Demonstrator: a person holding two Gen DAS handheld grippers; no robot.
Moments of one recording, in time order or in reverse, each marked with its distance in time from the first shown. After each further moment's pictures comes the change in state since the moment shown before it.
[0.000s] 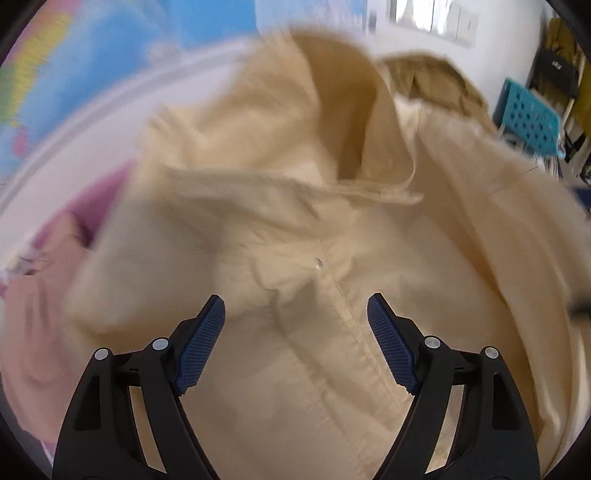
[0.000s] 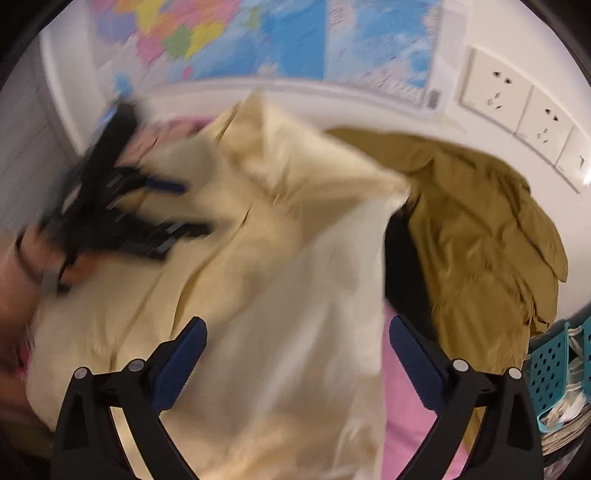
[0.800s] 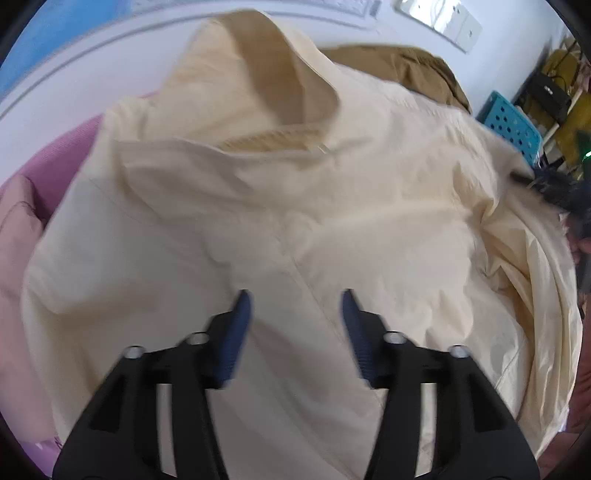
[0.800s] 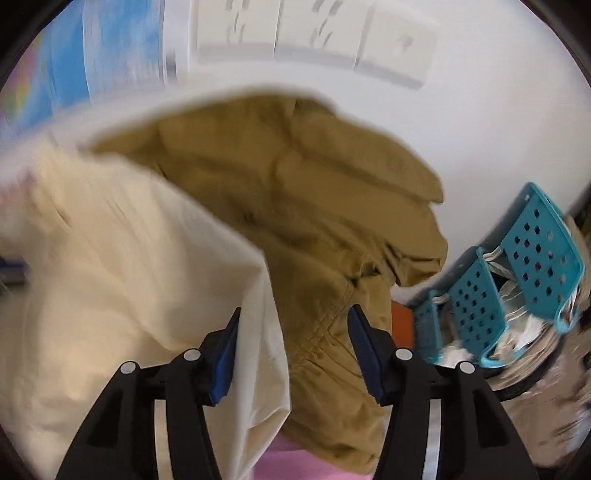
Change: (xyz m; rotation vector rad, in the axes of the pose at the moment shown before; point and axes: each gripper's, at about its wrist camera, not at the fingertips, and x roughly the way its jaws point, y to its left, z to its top) left arm -0.010 0.007 -0.033 -0.075 0.035 -0.209; right arm -0.016 -0.175 -0.031 0.357 -0.062 -0.330
